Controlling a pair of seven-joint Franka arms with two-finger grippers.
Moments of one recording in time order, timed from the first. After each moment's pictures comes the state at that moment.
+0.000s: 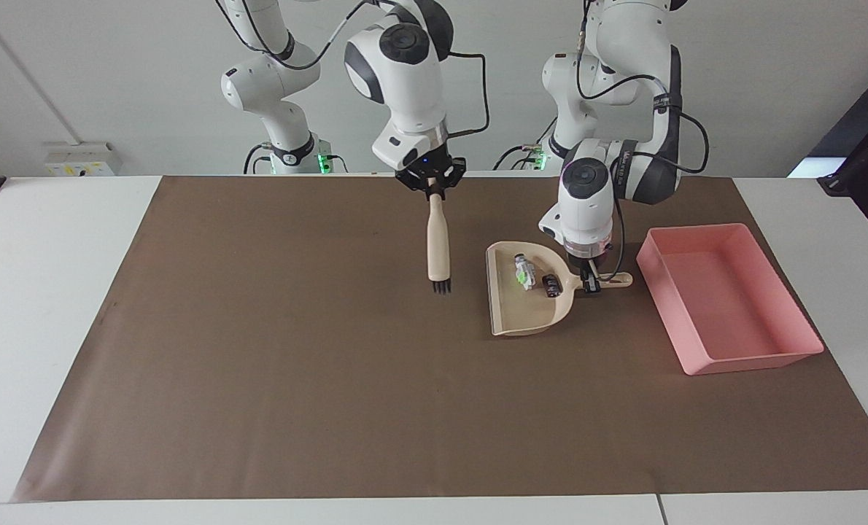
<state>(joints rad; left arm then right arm) -0.35 0.10 0.01 -2.08 0.29 2.09 1.17 0.54 0.00 0.02 -1.86 0.17 1.83 0.61</state>
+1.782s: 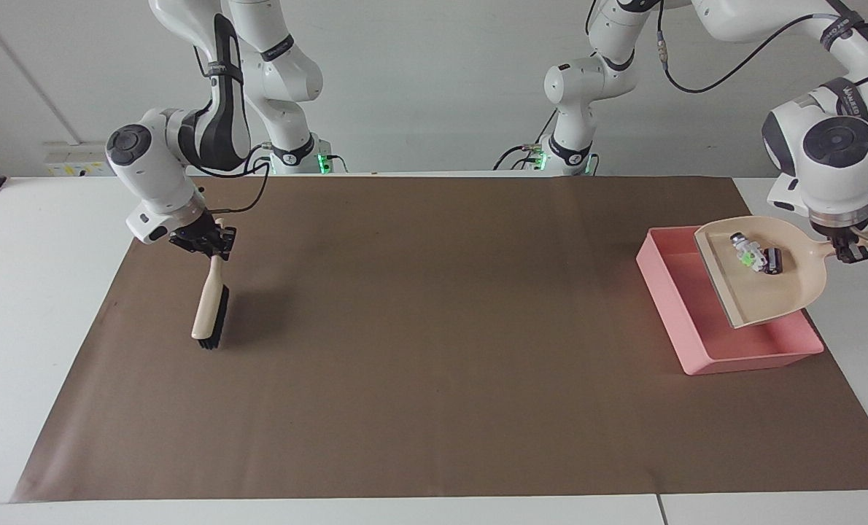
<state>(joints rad) 0.16 0.16 0.02 -1.78 0.80 1.97 1.56 -0.20 -0.10 0.02 -2.38 -0.01 2.18 -0.18</state>
